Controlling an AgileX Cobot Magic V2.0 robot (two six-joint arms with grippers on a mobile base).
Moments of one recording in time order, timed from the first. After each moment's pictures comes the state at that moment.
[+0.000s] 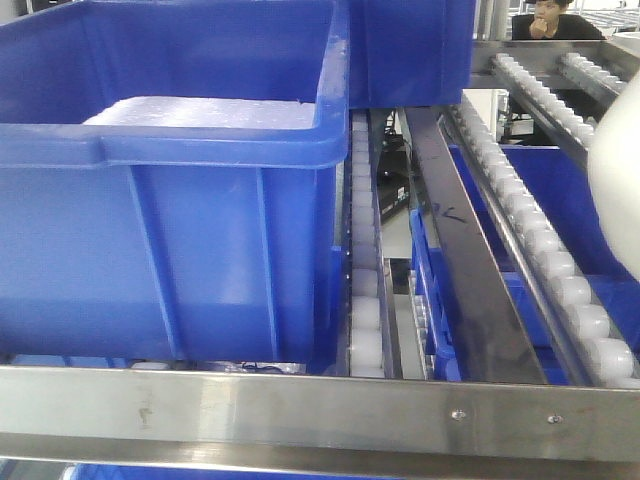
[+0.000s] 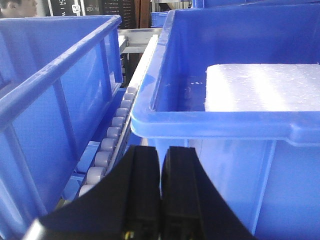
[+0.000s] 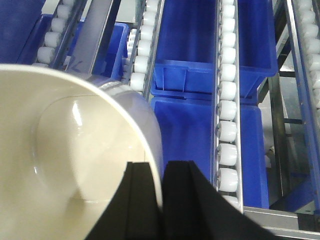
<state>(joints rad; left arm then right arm) -0.02 -0.01 0.01 -0.07 0.08 0.10 0.03 0.46 -0.54 0.05 0.66 0.00</state>
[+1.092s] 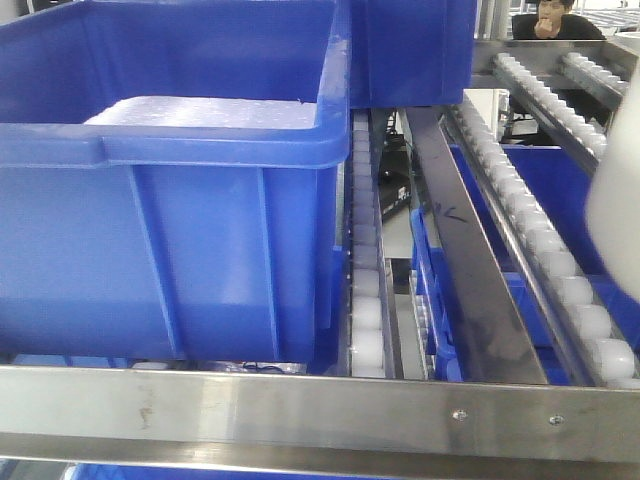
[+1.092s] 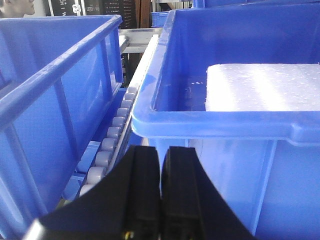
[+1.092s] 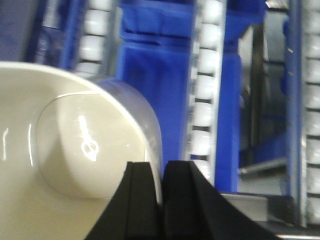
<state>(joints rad) -0.02 -0.01 0.01 -0.07 0.08 0.10 -0.09 0.99 -0.78 -0.03 0.69 0.00</state>
